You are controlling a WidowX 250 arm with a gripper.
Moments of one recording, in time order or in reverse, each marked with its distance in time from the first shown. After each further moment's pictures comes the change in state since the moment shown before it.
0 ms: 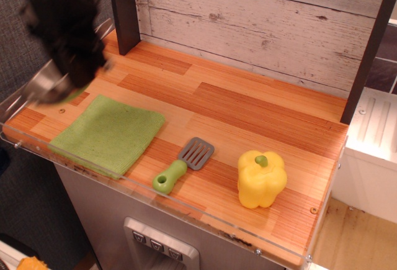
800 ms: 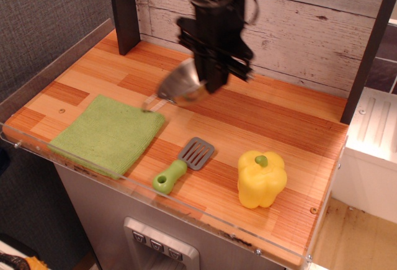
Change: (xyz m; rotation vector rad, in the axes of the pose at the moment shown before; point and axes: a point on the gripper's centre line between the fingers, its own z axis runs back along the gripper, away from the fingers) arm 0.099 -0.081 -0.079 -0.046 0.038 -0.151
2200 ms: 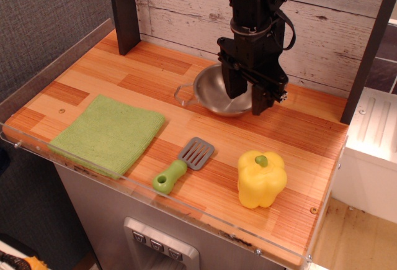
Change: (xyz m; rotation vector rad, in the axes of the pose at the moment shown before) arm 0.027 -0.020 -0.025 -0.025 -0.062 -0.114
